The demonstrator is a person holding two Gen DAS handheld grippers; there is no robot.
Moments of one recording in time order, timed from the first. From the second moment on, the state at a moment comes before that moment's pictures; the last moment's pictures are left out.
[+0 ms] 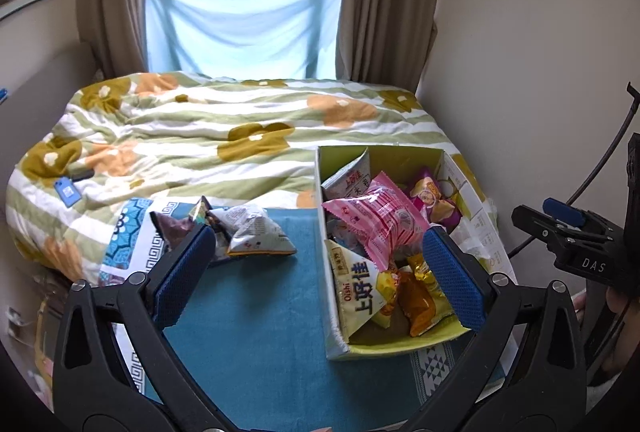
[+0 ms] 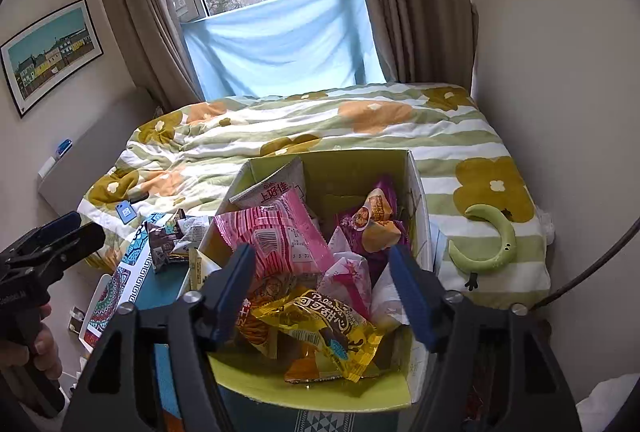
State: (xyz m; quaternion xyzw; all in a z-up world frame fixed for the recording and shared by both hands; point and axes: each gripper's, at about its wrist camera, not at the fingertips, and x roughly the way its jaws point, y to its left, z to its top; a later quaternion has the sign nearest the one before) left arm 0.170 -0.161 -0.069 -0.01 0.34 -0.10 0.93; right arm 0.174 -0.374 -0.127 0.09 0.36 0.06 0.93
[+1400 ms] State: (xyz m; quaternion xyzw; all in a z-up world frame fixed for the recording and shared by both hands) left arm 0.234 0.080 -0.134 0.16 0.35 -0.18 0.91; right arm 0.201 -0.113 -0.121 0.02 0.35 0.01 0.94
